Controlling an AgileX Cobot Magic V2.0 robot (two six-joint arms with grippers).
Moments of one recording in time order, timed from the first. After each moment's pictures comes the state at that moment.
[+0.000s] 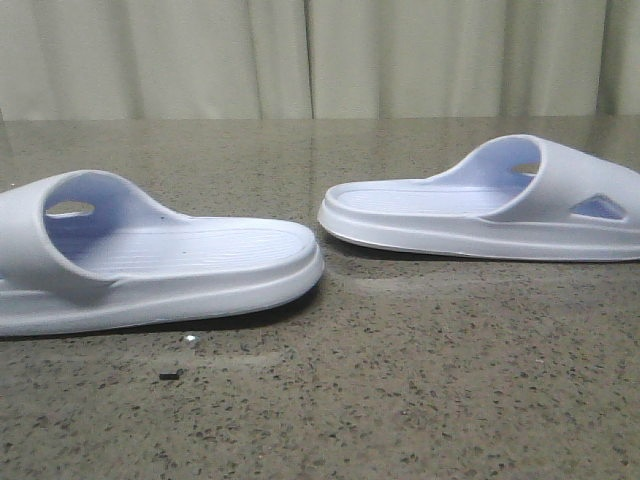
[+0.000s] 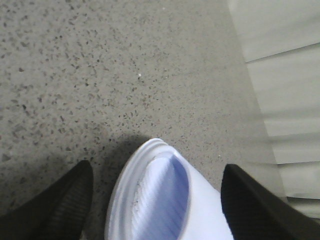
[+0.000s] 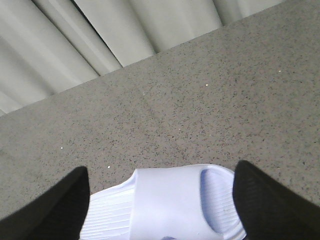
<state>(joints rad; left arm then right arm) -0.13 0.63 -0.25 -0.91 0.25 -0.26 0.04 0.63 -0.65 0.47 0.45 -0.03</state>
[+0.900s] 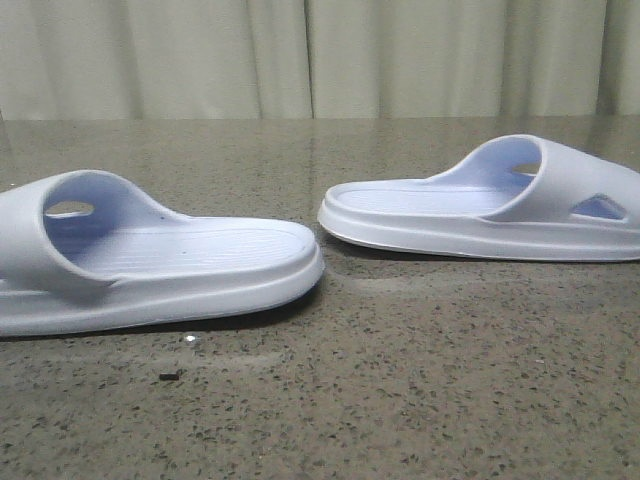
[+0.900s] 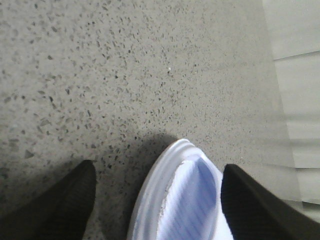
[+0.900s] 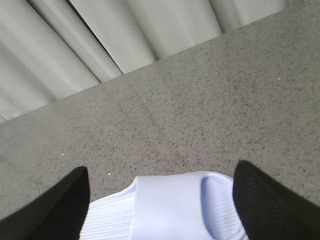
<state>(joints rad) -0.13 0.72 -0.24 -0.93 0.24 -0.26 0.04 0.63 -0.65 0.47 0.43 -0.03</state>
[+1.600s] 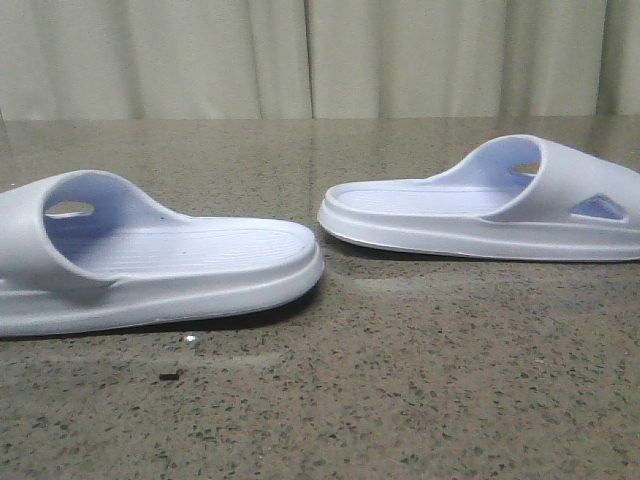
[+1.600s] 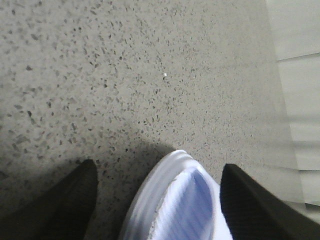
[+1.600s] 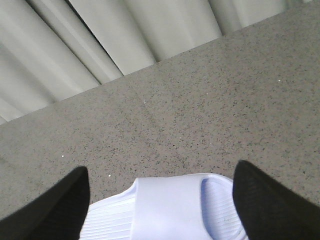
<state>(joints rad) -0.13 0.81 -0.27 -1.05 0.23 -0.13 0.04 0.63 -0.65 0.47 0.42 -0.03</state>
